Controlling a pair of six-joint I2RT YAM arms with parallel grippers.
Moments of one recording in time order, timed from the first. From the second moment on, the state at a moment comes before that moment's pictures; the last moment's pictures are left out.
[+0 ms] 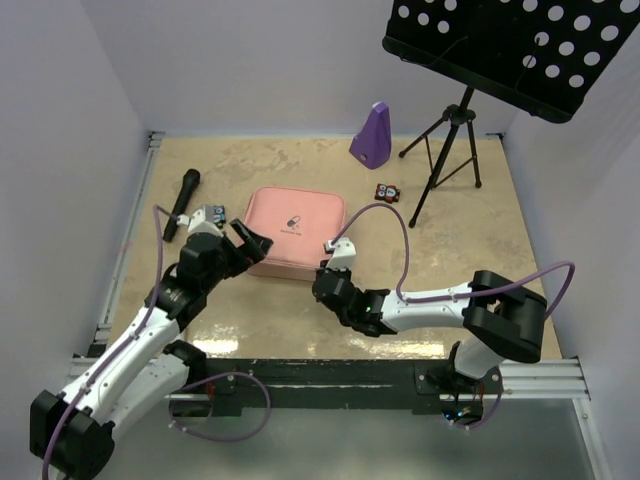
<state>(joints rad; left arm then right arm) -0.43 0.84 0.57 -0.18 -0.05 -0.84 1.18 1.56 0.70 0.24 0.72 0.72</state>
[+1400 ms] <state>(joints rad) -0.36 0.88 0.27 0.09 -0.18 -1.26 1.18 1.53 0.71 0.21 0.70 0.71</state>
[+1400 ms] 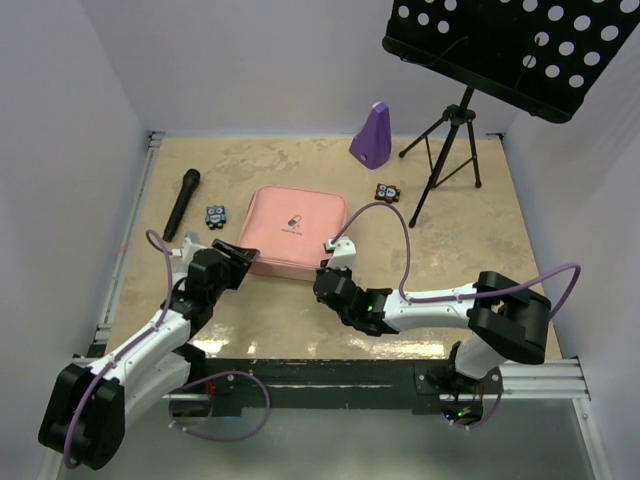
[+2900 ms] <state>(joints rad) -0.17 1.19 0.42 0.24 0.15 -1.07 1.18 1.40 0.73 -0.10 0.63 0.92</state>
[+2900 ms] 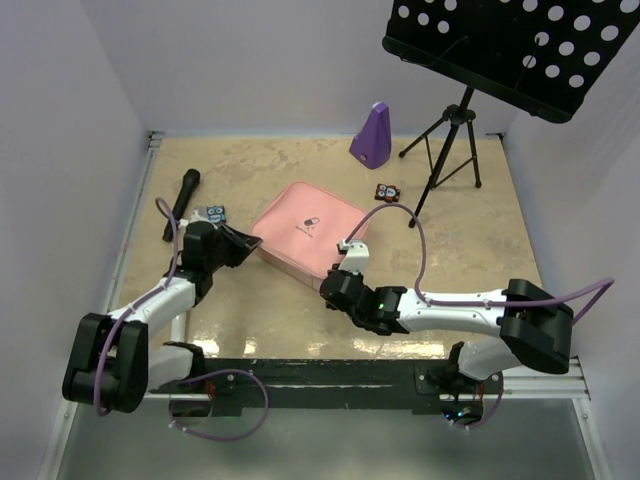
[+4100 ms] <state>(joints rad) -0.03 1.53 0.78 0.20 0.28 -0.93 1.17 1.34 0.69 -0.15 0.59 1.01</state>
